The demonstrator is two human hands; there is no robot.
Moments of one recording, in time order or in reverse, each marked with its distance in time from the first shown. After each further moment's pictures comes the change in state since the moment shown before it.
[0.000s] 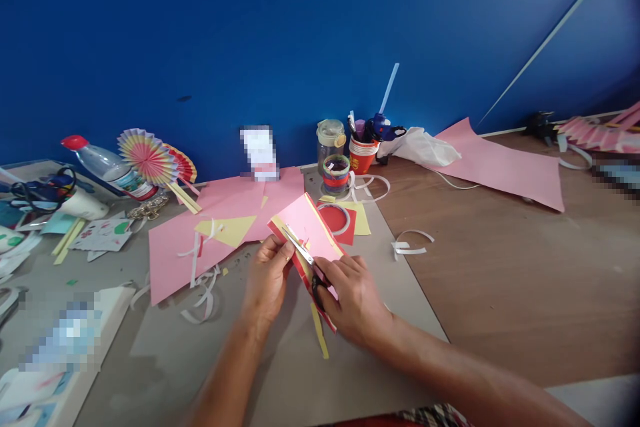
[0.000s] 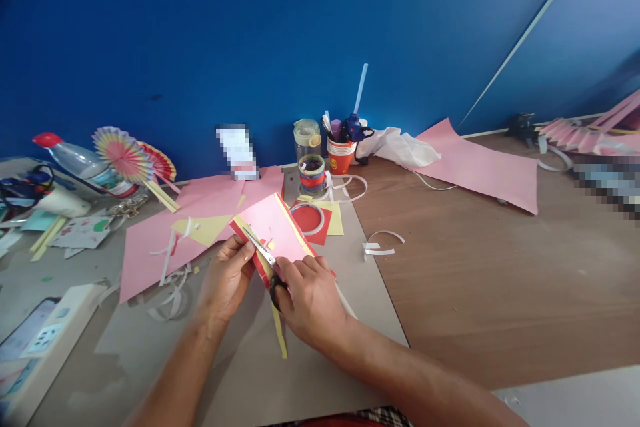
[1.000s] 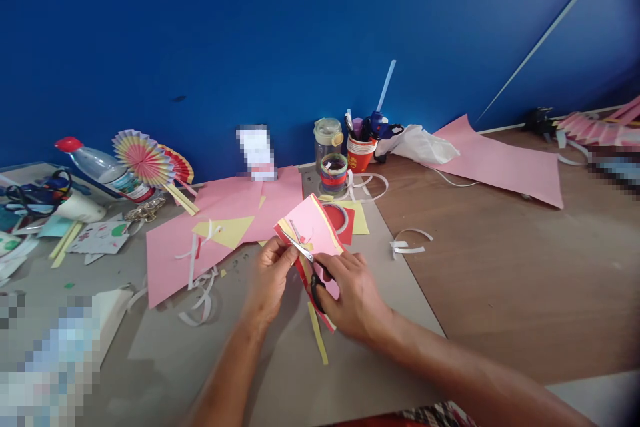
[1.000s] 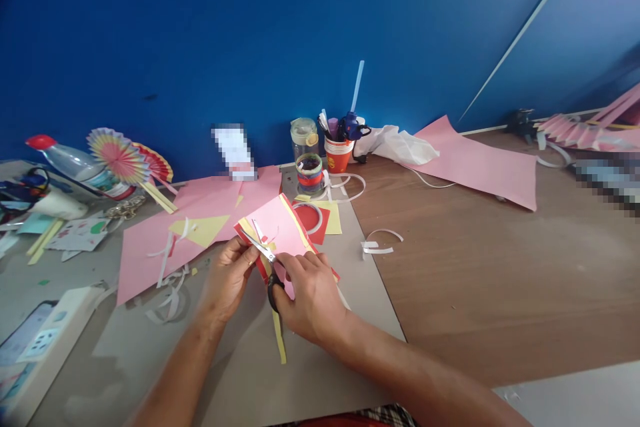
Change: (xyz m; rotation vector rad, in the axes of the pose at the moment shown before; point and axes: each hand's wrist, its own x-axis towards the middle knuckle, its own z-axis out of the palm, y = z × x) left_hand 0.005 -0.009 -0.011 0.226 -0.087 0.057; right_hand 0.004 0.000 -0.005 0.071 -0.002 0.101
